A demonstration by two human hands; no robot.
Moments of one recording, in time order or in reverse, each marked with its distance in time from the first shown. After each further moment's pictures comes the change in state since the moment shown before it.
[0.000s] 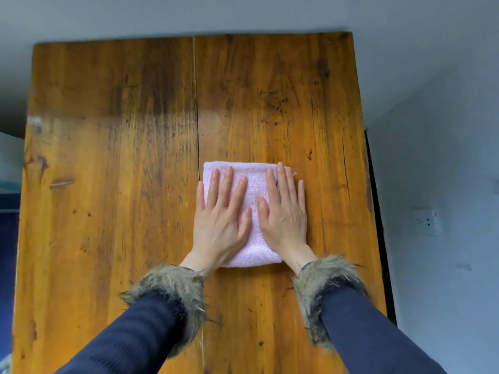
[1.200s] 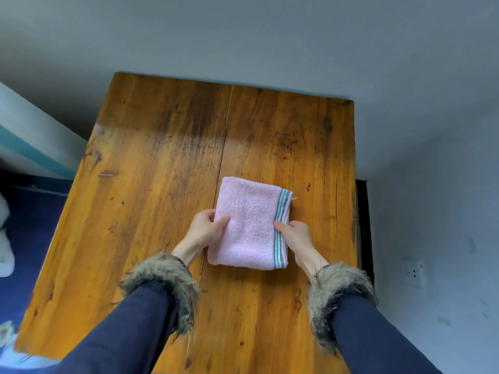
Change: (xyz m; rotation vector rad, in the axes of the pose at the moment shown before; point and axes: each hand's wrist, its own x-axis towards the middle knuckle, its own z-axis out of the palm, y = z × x) left_hand -0.013 -0.009 -0.059 -1.053 -0.215 -0.801; right_hand 0.010 0.008 -0.062 0.784 -0.459 0.774
